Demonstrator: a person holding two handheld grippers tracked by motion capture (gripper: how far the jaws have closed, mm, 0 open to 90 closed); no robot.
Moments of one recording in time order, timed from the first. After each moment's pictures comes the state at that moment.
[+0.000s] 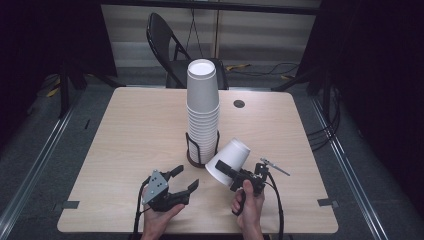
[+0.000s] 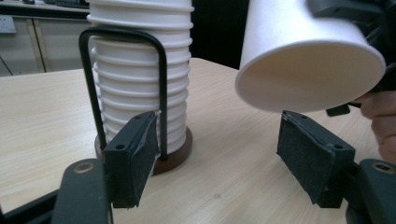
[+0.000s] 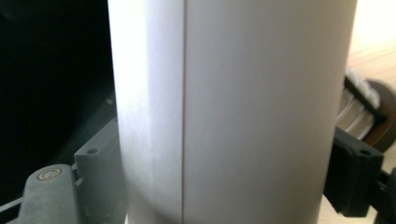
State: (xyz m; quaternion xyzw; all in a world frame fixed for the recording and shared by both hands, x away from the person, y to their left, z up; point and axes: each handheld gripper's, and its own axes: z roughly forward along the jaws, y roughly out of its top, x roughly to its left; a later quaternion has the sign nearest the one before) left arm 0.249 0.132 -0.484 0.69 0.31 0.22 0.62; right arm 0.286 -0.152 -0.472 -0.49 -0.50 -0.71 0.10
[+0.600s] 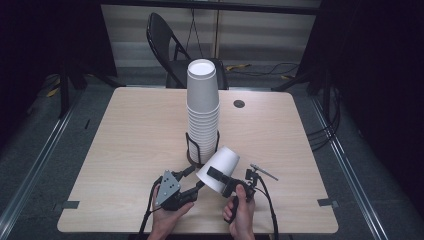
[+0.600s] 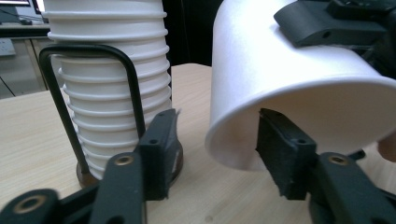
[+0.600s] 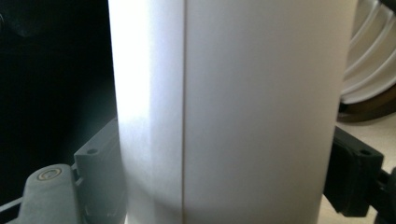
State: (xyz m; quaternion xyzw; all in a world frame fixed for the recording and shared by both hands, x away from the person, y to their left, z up) left arm 0.252 0.107 -0.486 0.69 0.28 0.25 0.61; right arm 0.278 -0.131 -0.491 -0.51 -0.48 -0.69 0.18
